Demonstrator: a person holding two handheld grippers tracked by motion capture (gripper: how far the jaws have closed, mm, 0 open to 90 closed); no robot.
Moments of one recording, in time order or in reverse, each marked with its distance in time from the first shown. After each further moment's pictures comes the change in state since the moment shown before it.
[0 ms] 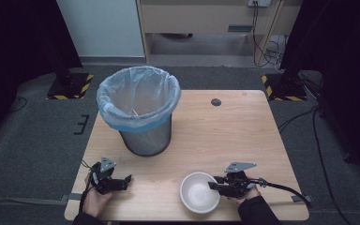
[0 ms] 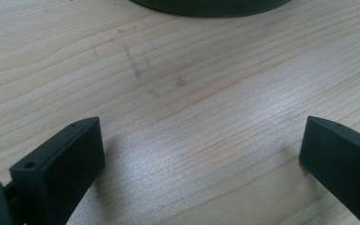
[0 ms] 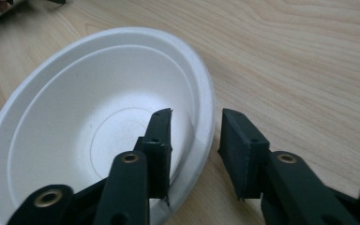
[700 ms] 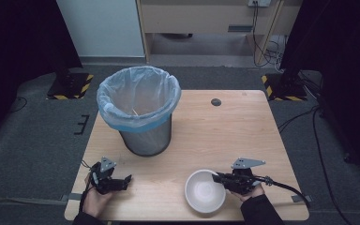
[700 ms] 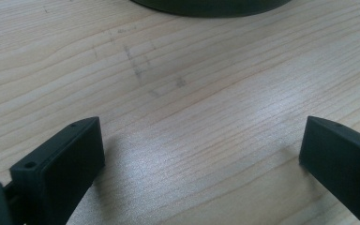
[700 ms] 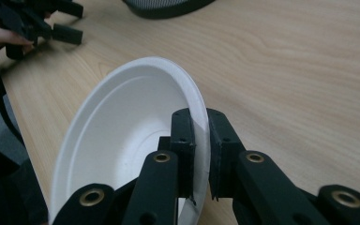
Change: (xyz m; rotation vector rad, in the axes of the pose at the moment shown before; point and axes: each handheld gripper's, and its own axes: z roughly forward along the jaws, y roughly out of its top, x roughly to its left) left arm 0.000 0.000 0.000 -0.001 0.000 -0.001; right arm -0.003 0.011 -0.020 -0.108 0.012 0.021
